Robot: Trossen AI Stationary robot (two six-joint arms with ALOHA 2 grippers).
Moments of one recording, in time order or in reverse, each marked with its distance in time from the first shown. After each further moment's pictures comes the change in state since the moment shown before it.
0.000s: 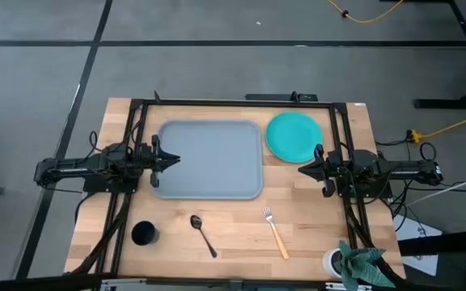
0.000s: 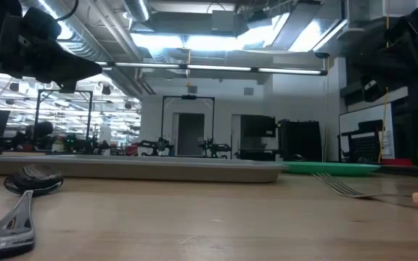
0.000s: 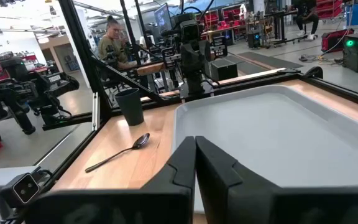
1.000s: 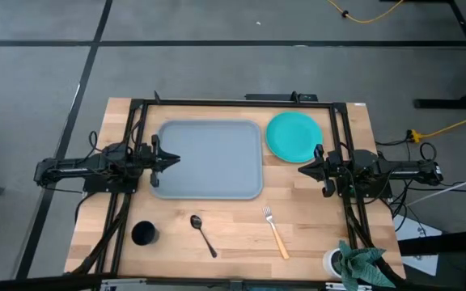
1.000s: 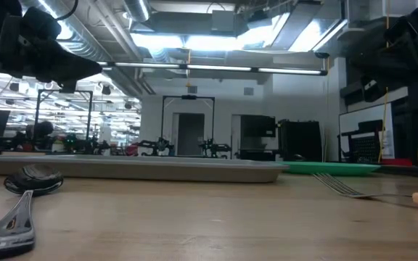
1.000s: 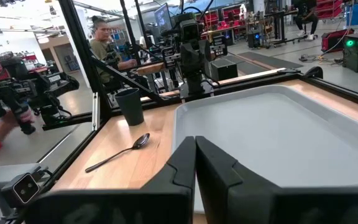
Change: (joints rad) left arm 0.000 0.000 0.000 0.028 -0.002 0.007; right arm 0.000 0.000 0.000 0.000 0.000 0.000
